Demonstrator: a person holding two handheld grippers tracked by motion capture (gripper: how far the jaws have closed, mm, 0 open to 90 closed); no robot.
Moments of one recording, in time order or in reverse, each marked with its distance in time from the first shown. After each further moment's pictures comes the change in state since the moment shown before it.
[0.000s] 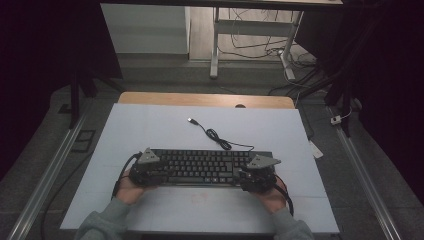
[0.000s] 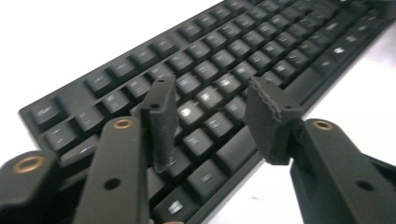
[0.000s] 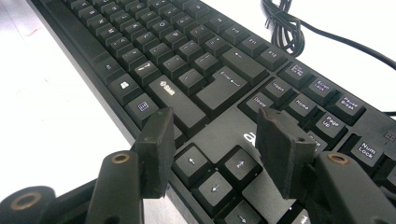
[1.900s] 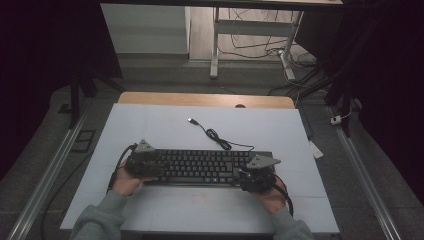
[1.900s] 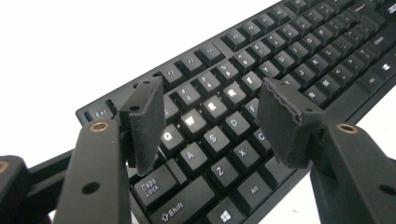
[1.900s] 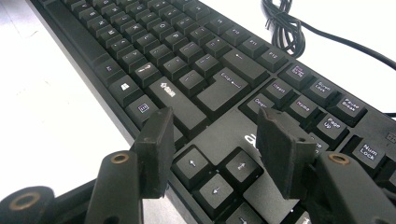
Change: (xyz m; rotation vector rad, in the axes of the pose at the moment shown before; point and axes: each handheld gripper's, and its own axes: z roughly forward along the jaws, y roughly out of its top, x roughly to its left) left arm 0.020 0.017 -0.001 0.021 0.038 -0.039; right arm 0.000 0.000 0.001 -0.001 0.000 0.001
